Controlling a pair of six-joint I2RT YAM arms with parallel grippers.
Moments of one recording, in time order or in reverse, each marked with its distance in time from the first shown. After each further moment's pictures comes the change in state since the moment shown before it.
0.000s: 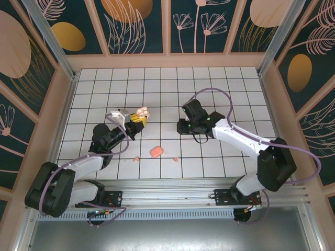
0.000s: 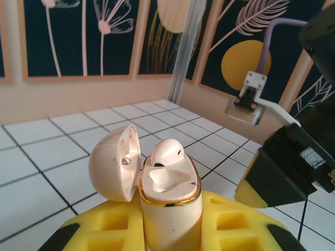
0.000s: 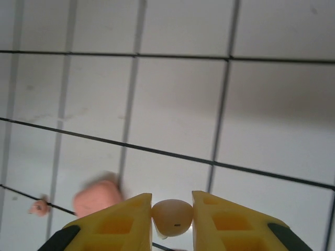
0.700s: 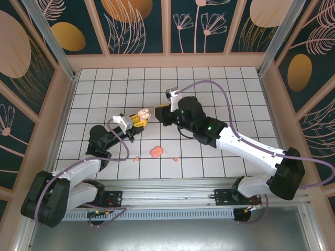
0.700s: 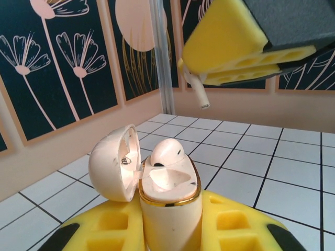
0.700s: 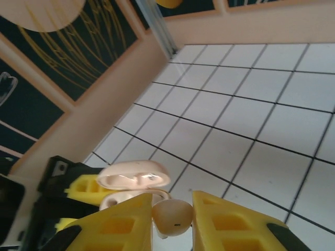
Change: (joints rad) left arm -0.009 -0.095 0.000 -0.050 0.082 0.283; right arm 0.201 -0.120 0.051 0.467 0.055 -0.142
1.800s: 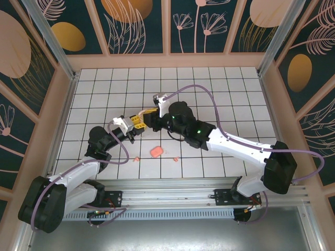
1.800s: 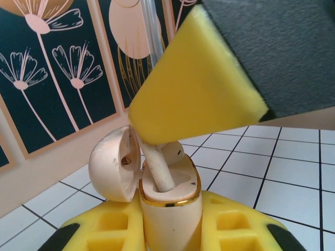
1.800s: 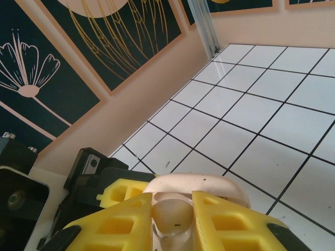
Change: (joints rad) left arm -0.025 -0.053 0.002 -0.040 -0.018 0.028; right arm 0.069 0.089 -0.018 0.160 -0.061 -0.032
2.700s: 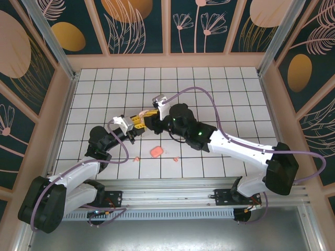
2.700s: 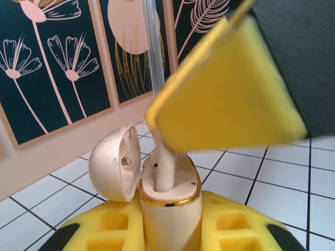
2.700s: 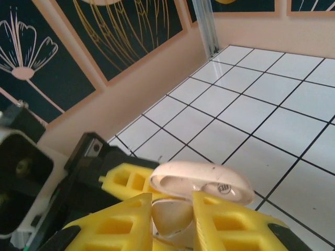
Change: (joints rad) left arm -0.003 -0.002 0.003 -0.018 0.002 -0.045; right arm 0.014 -0.022 -0.024 -0.017 0.011 -0.097
